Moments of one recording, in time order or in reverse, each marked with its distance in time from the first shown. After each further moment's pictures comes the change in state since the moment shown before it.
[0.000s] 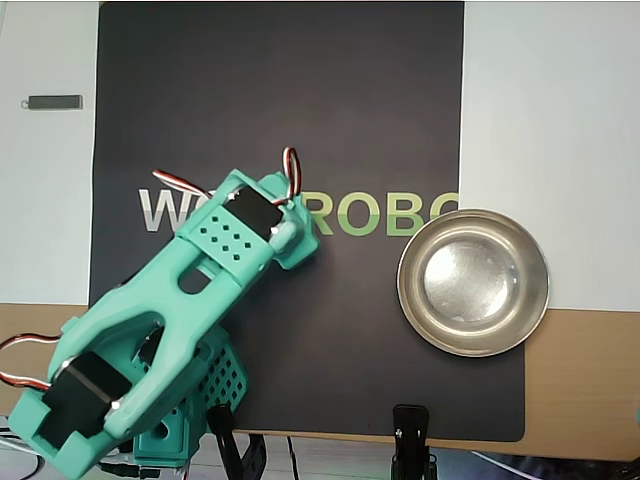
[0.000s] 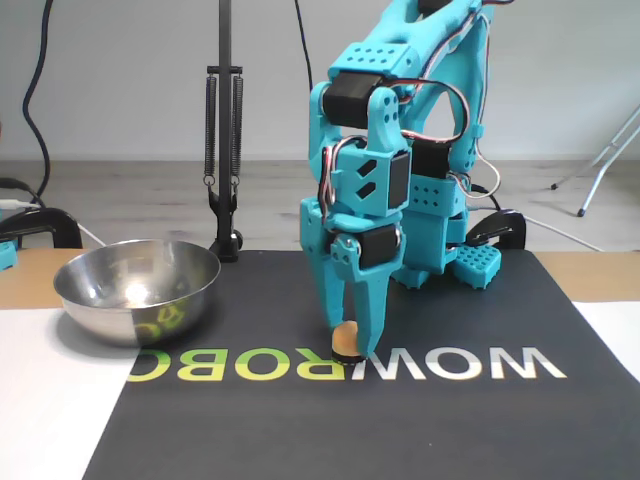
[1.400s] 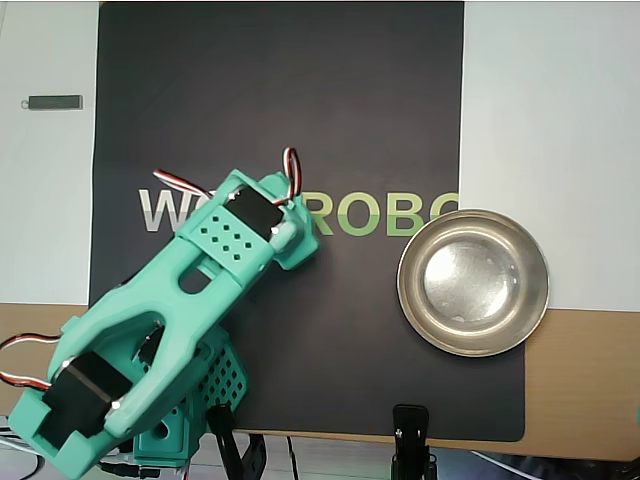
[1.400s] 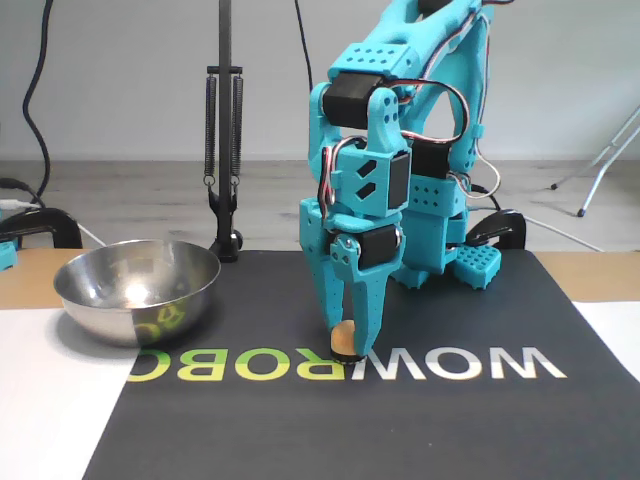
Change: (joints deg) arm 0.0 0.0 -0.6 1.5 0.0
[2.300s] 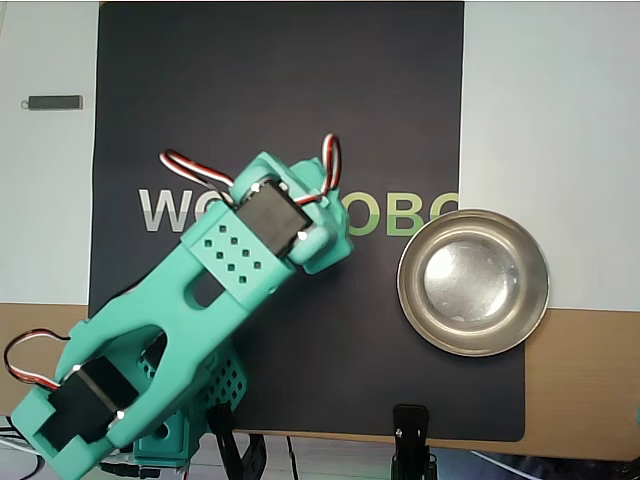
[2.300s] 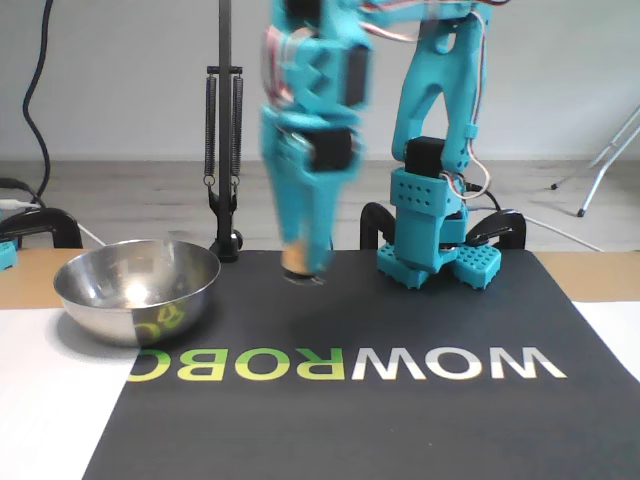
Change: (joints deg) arm 7.7 -0.1 -28.9 24.3 0.0
